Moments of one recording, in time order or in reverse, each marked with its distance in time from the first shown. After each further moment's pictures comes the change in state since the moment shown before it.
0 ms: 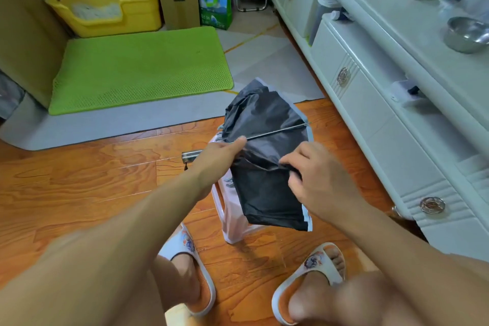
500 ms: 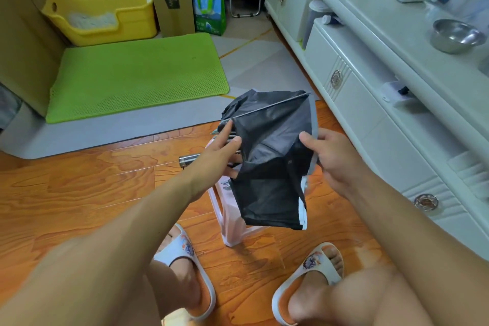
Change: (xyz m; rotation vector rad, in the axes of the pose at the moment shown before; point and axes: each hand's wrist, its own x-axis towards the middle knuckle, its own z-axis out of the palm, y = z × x) left_hand 0.007 -0.005 -0.004 -0.115 -0.165 0.209; right_hand 0.029 0.020 -0.024 1.091 0.078 0.781
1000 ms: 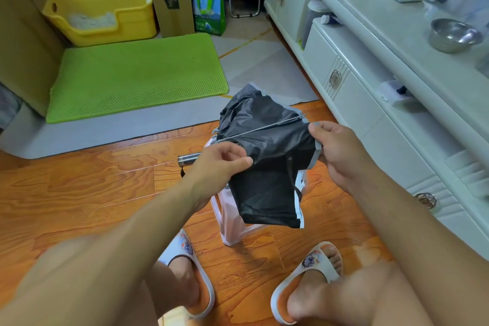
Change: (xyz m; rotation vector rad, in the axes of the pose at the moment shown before) left_hand -0.026 0.008 0.016 0.092 0.132 -0.036; right_hand -0.001 -0.010 -0.009 0.008 0.051 -0.028
